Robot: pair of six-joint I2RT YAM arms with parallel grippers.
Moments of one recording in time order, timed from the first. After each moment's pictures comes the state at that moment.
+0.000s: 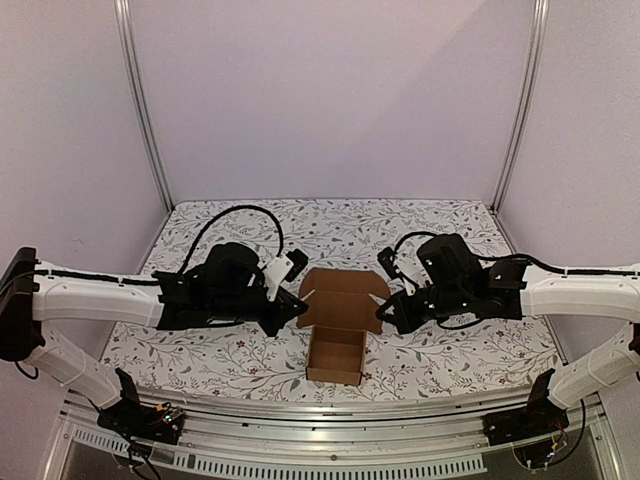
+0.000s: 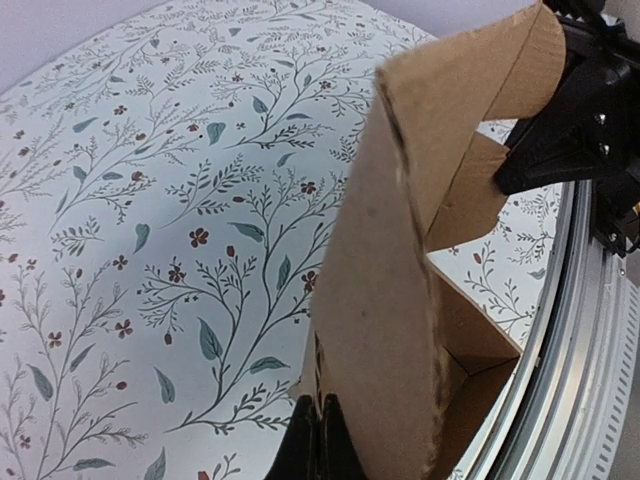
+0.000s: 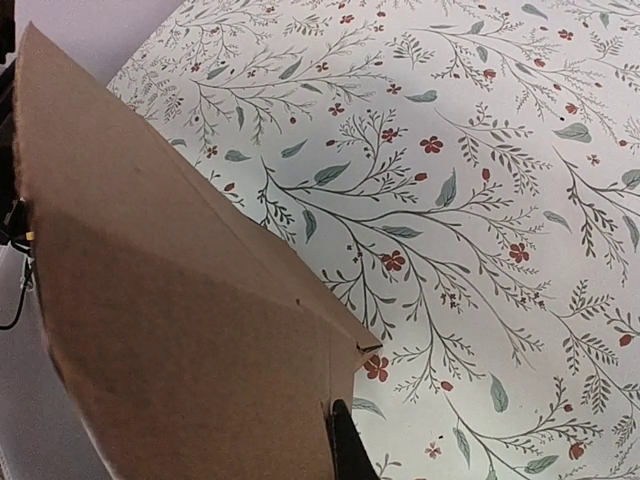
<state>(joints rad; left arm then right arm) -0.97 1.39 0.75 0.05 0.06 -0.14 0.93 1.32 0.83 -0.26 -0.11 0.34</state>
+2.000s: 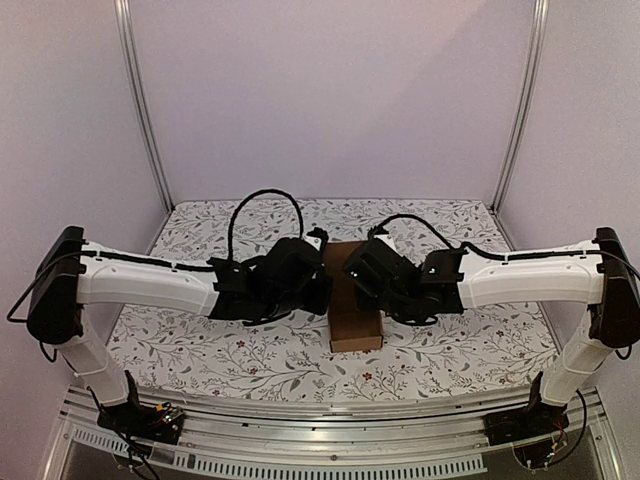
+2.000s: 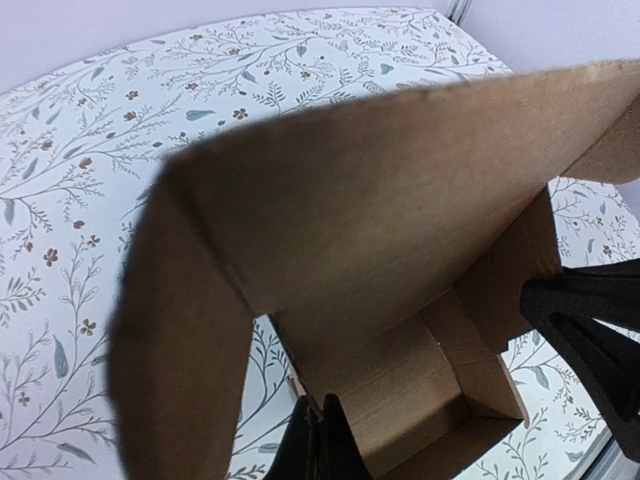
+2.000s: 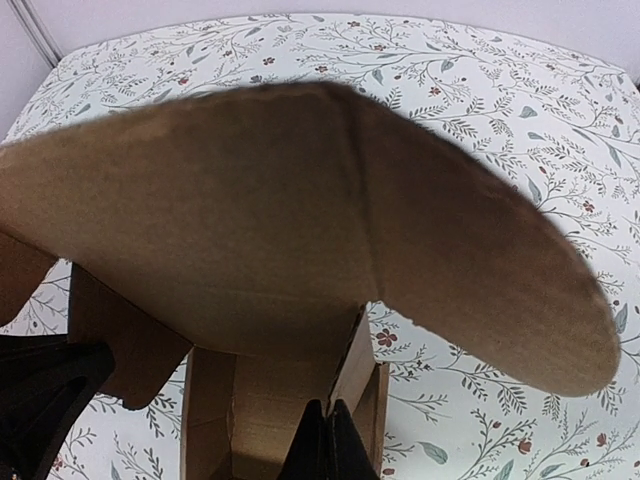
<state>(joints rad) -1.10 1.69 1.11 -0.09 -0.43 -0.50 1.14 1.66 1.21 -0.47 0.67 0.75</state>
